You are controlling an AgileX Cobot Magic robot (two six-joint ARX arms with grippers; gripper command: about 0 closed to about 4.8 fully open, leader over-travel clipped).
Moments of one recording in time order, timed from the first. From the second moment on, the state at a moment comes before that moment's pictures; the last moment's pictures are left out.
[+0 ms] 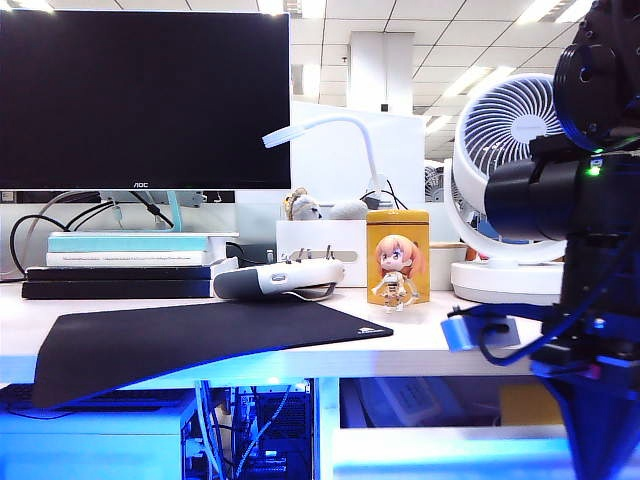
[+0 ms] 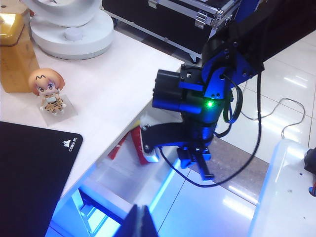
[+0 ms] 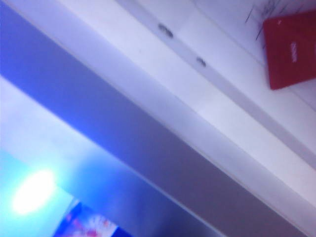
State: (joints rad) left arm -0.68 0.89 0.93 -0.46 0.38 0.07; right arm 0.42 1.74 0.83 -0.61 -0.15 -0.25
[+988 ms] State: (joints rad) left arm -0.68 0.89 0.93 -0.46 0.38 0.07; right arm 0.42 1.79 0.83 -0.24 -0.02 -0.16
